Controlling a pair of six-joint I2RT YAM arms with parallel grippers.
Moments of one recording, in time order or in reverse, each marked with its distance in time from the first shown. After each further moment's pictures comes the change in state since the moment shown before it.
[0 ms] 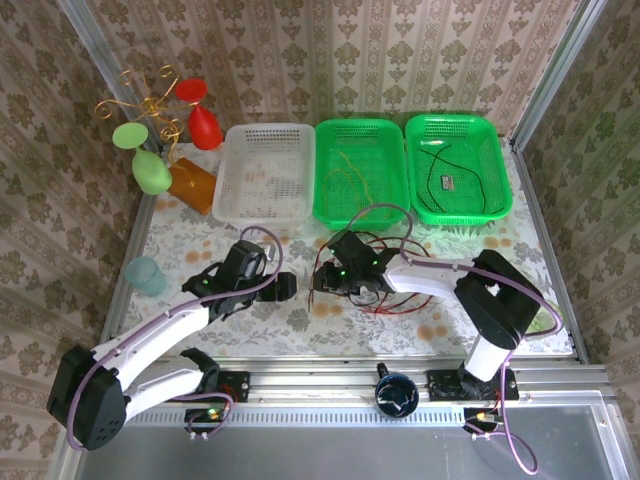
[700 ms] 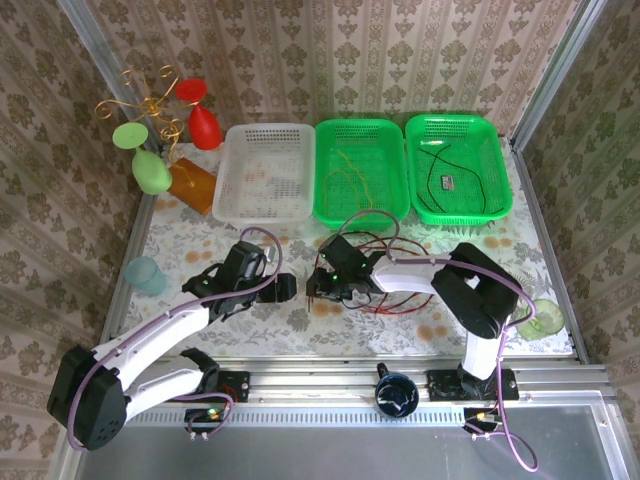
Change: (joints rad) left arm 0.004 0.000 -0.007 0.001 0.014 -0.011; right arm 0.022 0.116 0.035 0.053 -0.054 0.008
